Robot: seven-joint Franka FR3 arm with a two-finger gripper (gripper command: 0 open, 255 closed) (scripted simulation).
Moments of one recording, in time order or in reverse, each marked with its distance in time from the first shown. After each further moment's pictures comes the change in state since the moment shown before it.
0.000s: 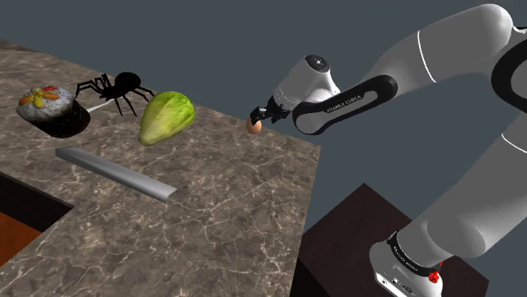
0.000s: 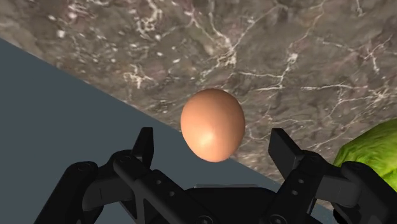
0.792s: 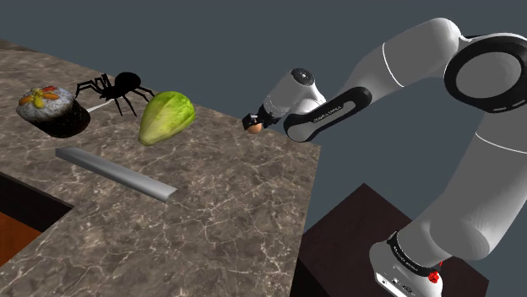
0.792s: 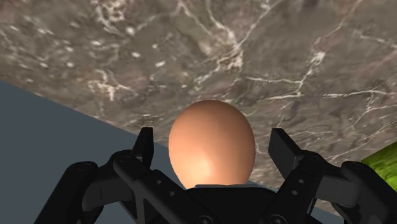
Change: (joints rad) arm 0.062 0.178 -0.078 0.106 -0.143 0.084 0.129
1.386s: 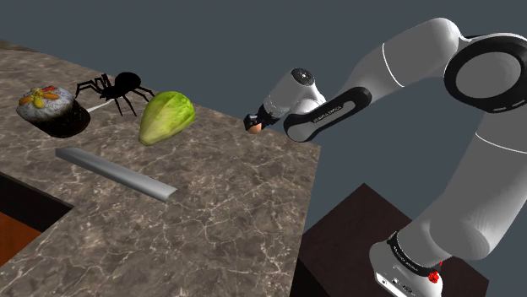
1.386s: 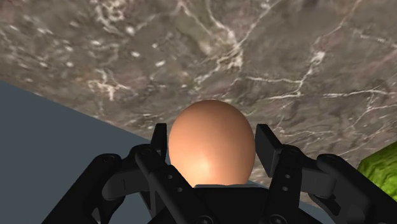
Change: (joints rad) arm 0.000 0.001 0.000 0.001 0.000 0.000 0.000
